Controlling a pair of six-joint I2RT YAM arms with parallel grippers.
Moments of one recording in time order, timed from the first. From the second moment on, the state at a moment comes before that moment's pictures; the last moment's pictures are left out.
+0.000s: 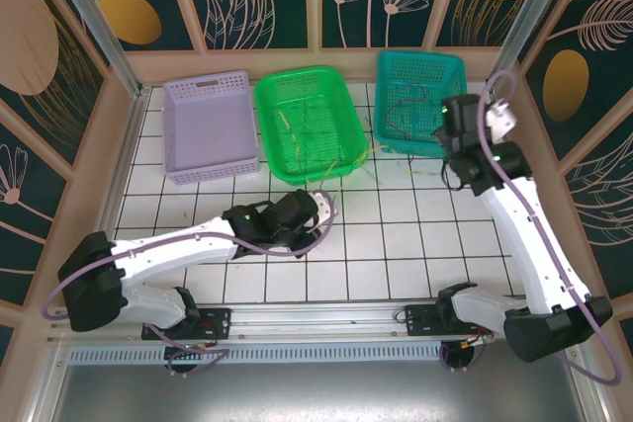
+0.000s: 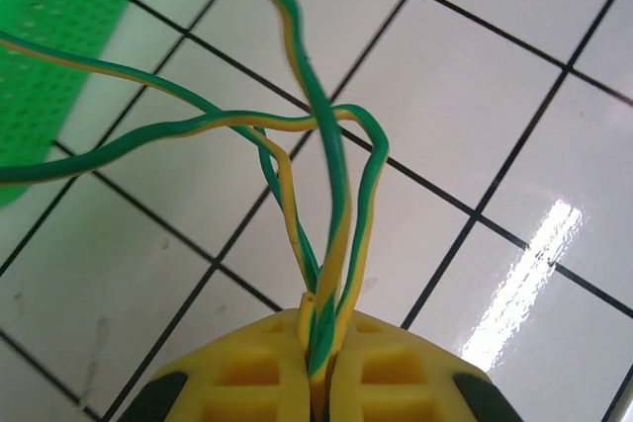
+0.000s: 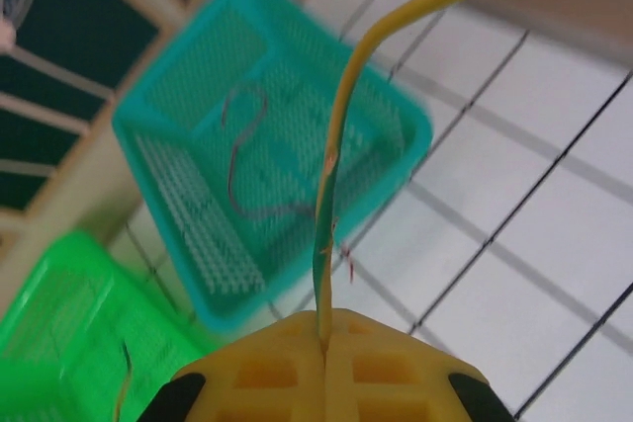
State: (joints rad) left arm -1.07 1.37 0.91 -0.46 -0.09 -0.06; right arm 0.30 1.15 1.40 -0.97 0.51 1.00
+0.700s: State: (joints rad) left arm -1.15 1.85 1.18 -0.41 -0.09 0.22; right arm 0.17 1.24 1.62 -0.86 0.34 0.81
